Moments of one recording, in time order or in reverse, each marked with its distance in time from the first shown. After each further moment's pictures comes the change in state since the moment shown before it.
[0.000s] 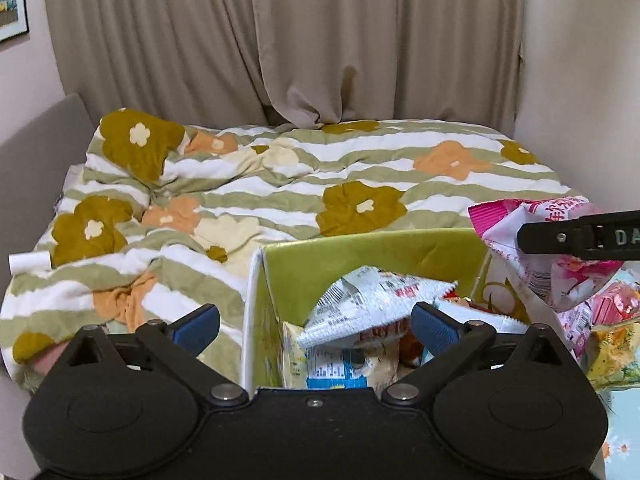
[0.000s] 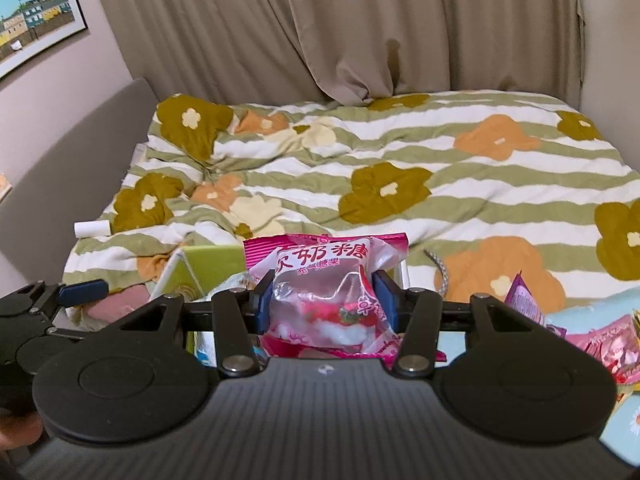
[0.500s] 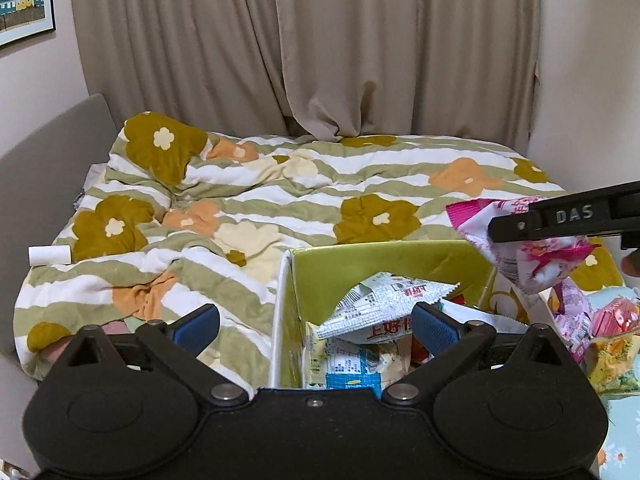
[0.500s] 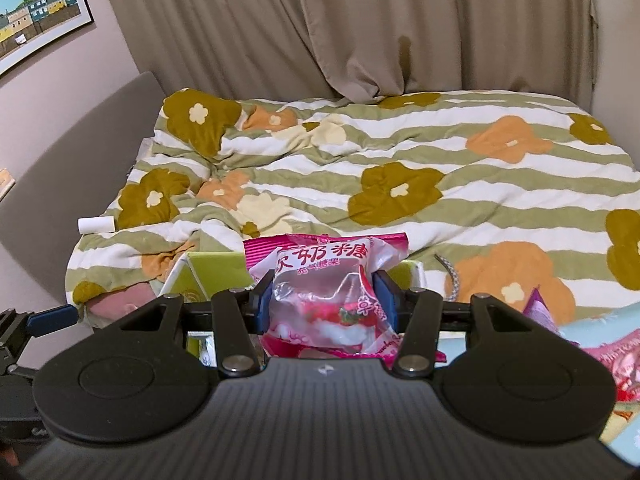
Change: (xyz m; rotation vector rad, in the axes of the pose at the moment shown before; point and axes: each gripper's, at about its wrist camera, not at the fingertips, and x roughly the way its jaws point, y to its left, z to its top) left arm -0.021 0.010 0.003 -0.040 -0.032 0.051; right arm 0.021 0.009 0.015 -0.028 0.014 0.030
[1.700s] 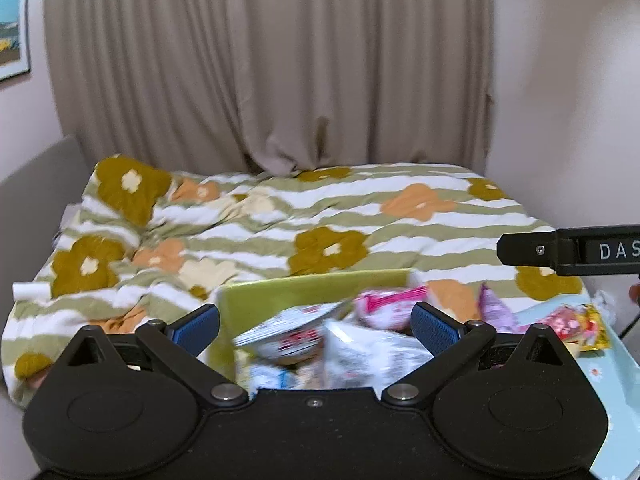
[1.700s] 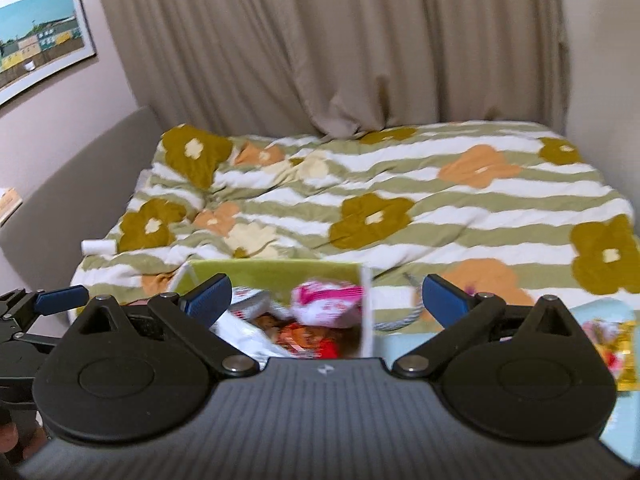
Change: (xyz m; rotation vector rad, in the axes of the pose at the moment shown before) left arm -0.064 -0.071 0.005 0.066 -0.106 -0.091; right arm -0.114 -0.041 -0.027 0.027 -0.142 -0.056
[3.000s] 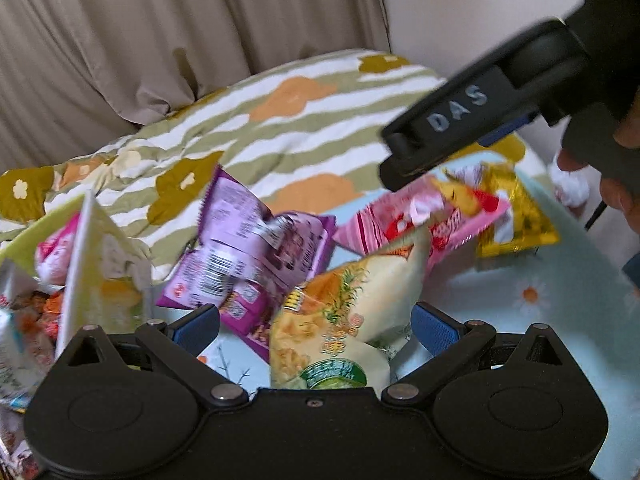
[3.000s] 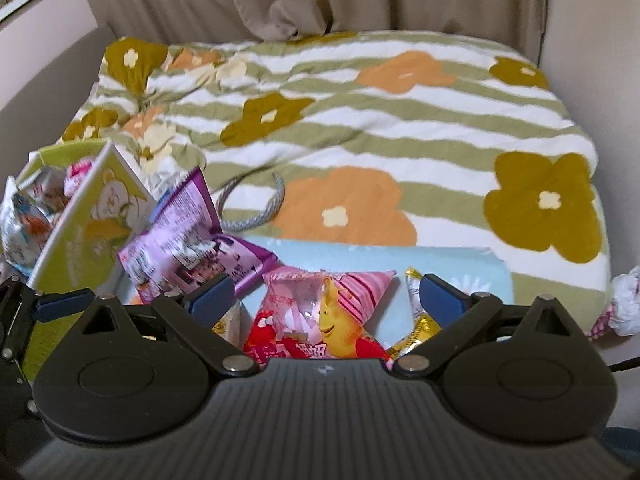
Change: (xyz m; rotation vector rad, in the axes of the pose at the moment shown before) left arm 0.127 -0.294 -0.084 0.285 0.251 -0.057; right arm 0.076 -0.277 -0.050 -0.091 0.310 0.022
